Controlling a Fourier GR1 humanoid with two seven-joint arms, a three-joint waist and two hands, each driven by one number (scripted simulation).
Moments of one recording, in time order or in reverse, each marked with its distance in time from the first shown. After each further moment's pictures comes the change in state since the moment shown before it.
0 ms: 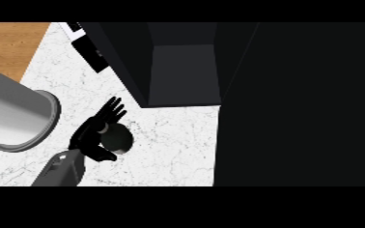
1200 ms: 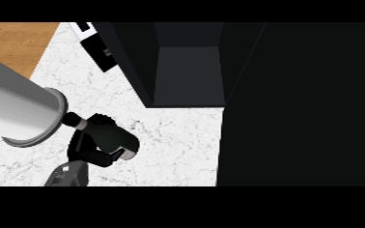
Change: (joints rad) left arm 0.133 -0.061 0.003 -0.194 -0.039 0.360 -0.282; right arm 0.040 -0.007 -0.001 0.003 0.009 0.001 -0.025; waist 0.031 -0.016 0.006
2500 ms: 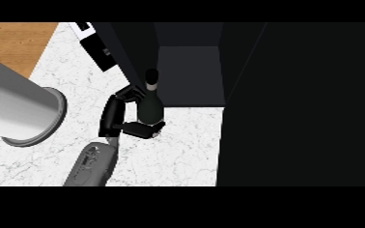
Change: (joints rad) left arm -0.004 -0.128 -0.252 -0.491 -0.176 0.555 0.459; right arm 0.058 -0.012 -0.037 -0.002 0.005 0.042 -0.035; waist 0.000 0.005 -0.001
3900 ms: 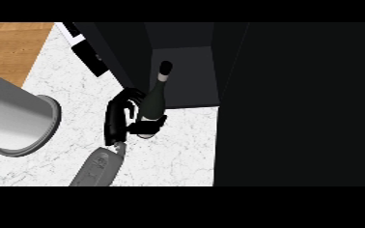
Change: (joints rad) left arm 0.021 0.071 -0.228 -0.054 -0.081 0.489 0.247; right arm -0.023 0.005 0.006 0.020 -0.019 0.046 -0.032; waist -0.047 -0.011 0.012
